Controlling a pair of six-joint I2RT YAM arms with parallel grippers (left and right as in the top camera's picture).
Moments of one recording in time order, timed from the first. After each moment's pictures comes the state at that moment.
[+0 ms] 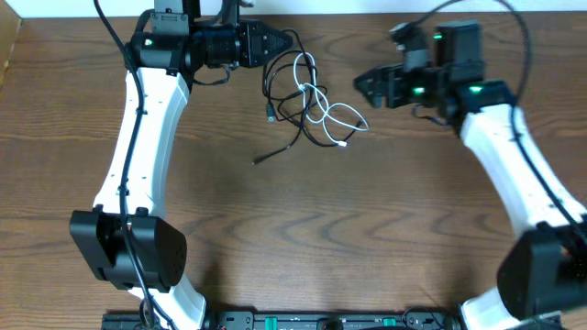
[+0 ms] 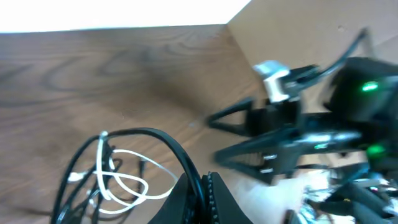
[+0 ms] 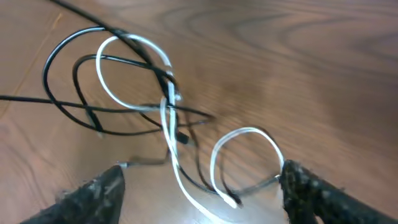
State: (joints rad) left arm -0.10 1.84 1.84 -0.74 0.97 -0.16; right arm 0.22 1.74 1.41 -0.42 -0.55 0.13
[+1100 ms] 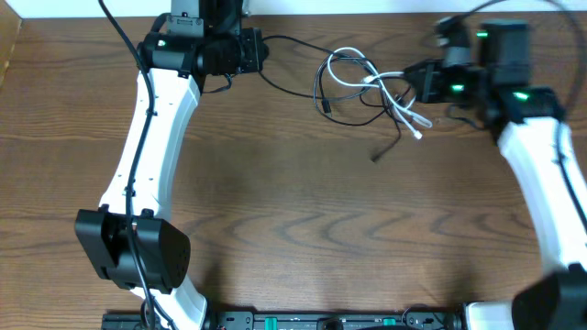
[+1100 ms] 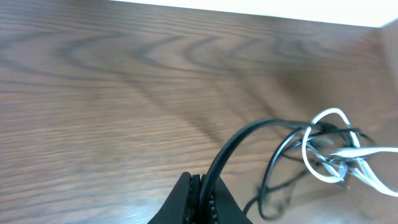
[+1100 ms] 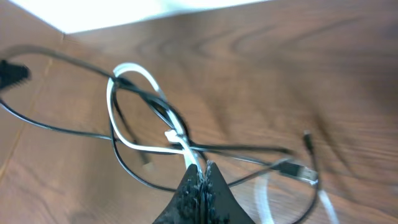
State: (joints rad) left arm -0.14 1.84 1.84 -0.85 0.38 -0.20; right arm 0.03 1.55 1.40 -0.58 -0.53 0.21
